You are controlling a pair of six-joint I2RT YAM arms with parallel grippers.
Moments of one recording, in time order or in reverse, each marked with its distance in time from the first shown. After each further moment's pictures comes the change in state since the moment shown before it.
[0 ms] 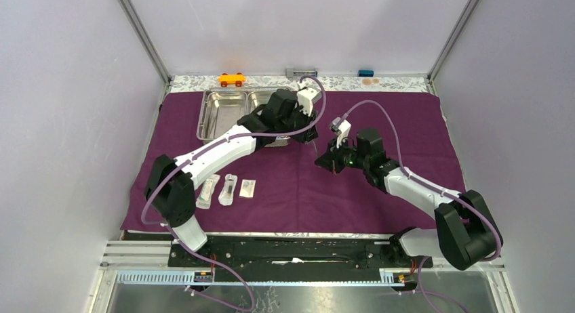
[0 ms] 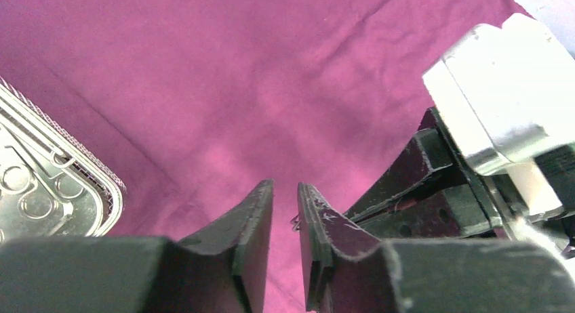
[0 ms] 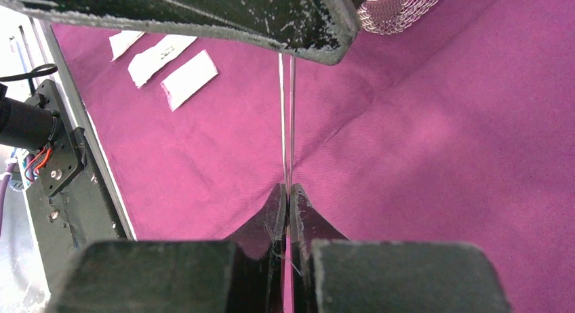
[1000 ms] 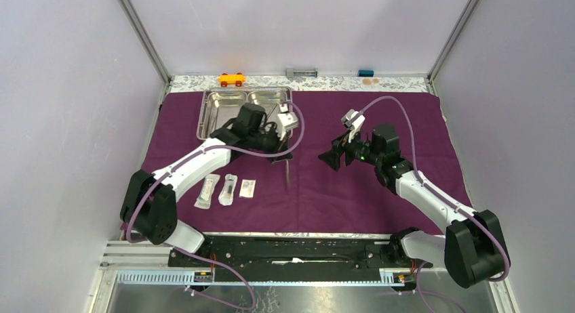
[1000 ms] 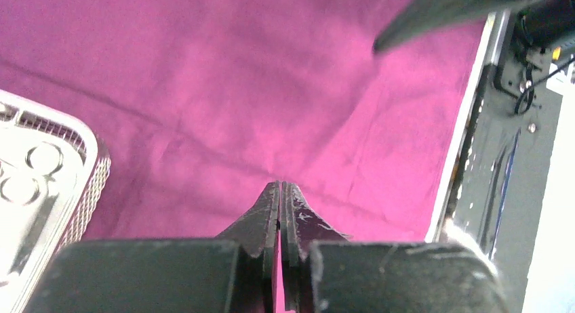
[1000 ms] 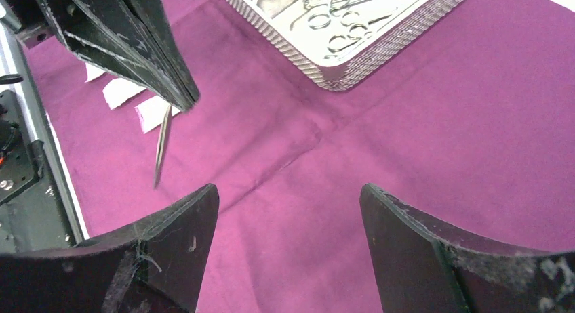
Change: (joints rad) left arm 0.126 -0.181 -0.291 -0.026 0.373 0.398; right arm -0.080 -0.121 0.012 -0.007 -0.026 -0.138
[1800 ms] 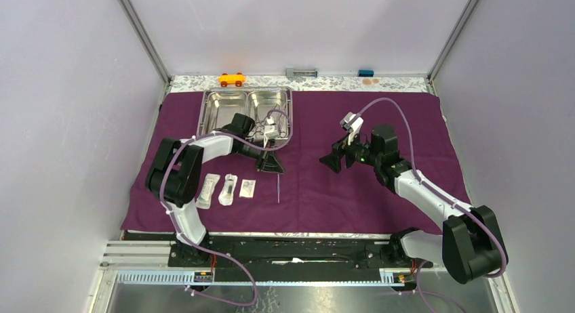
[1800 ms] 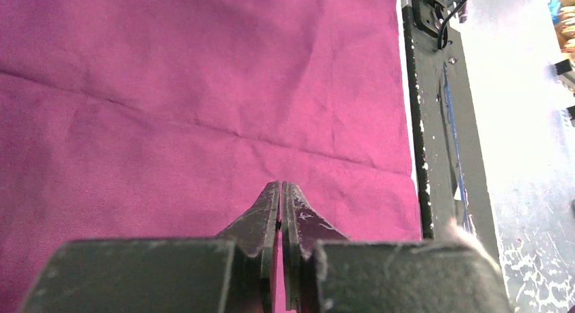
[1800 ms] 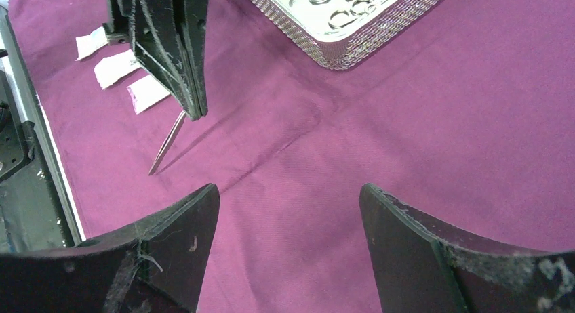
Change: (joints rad) left arm 0.257 0.296 -0.098 -0.009 0.585 0.337; right arm -0.029 0.022 -0.013 -0.018 -0.026 -0.039
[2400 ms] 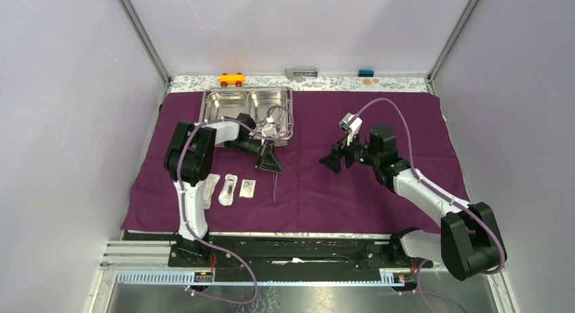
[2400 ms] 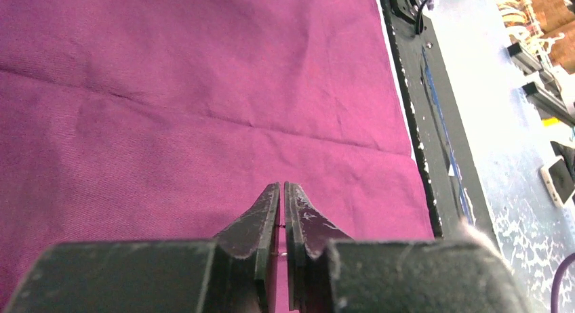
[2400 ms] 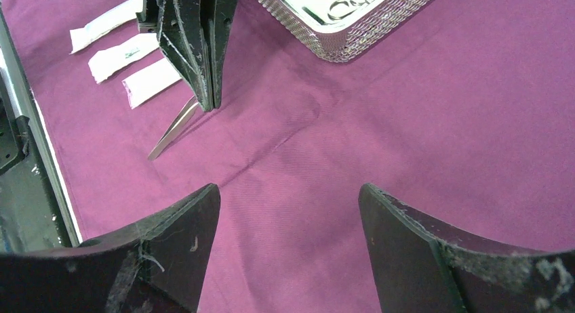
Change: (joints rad) left arm 0.050 0.259 0.236 -0.380 0.119 0.377; right arm 0.000 0.021 0.000 0.000 0.000 -0.011
